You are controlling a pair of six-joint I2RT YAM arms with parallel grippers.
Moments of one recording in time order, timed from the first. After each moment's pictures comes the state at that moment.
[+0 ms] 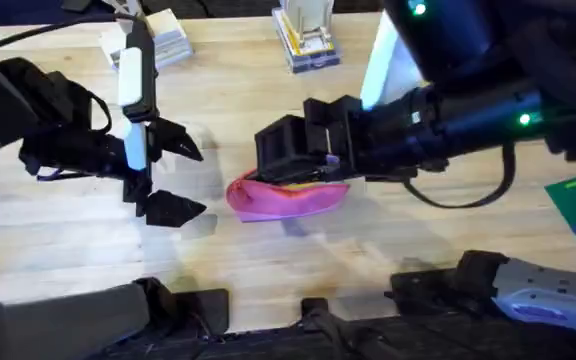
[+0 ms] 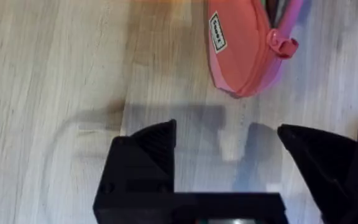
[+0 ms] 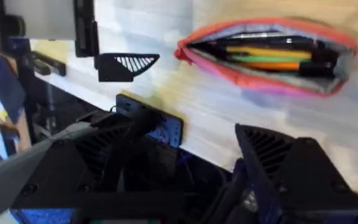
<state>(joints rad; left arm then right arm) 0.29 1.49 0.91 -1.18 0.71 1.72 0.85 1.17 1.24 -1.03 -0.23 0.90</state>
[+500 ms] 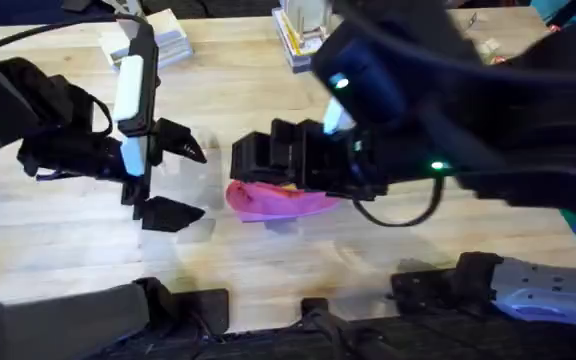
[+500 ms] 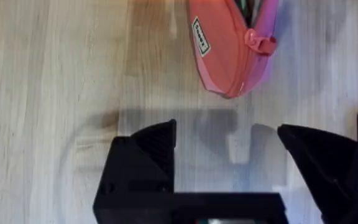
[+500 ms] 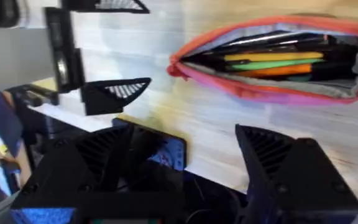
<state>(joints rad) 0.29 1.49 0.91 -1.22 0.71 1.86 0.97 1.22 1.15 -0.87 -0.08 1.11</state>
